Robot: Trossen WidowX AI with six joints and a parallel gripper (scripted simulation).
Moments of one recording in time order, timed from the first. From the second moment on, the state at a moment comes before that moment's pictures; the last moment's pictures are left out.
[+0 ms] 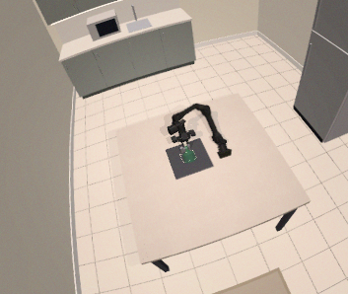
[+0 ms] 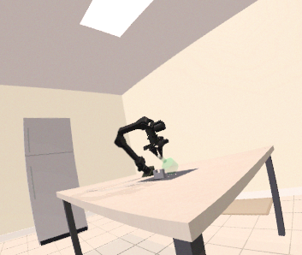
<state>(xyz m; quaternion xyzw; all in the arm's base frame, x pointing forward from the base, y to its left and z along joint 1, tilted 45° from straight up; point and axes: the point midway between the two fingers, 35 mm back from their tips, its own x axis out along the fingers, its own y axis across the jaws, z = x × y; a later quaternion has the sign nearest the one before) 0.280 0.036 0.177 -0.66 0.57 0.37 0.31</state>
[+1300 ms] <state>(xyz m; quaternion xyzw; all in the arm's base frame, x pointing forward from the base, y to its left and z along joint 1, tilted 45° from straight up) 0.286 -0.018 0.185 -0.66 0.56 0.37 0.33</state>
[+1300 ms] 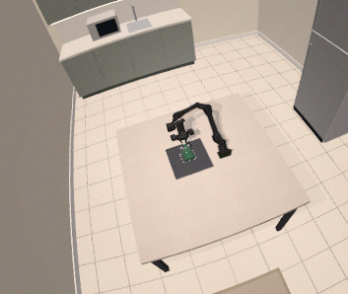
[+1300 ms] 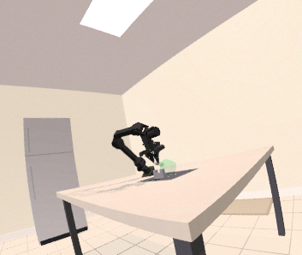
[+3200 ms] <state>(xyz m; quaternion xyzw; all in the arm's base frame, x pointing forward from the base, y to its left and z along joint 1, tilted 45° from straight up) 0.290 -0.057 0.178 -0.66 0.57 0.36 0.33</state>
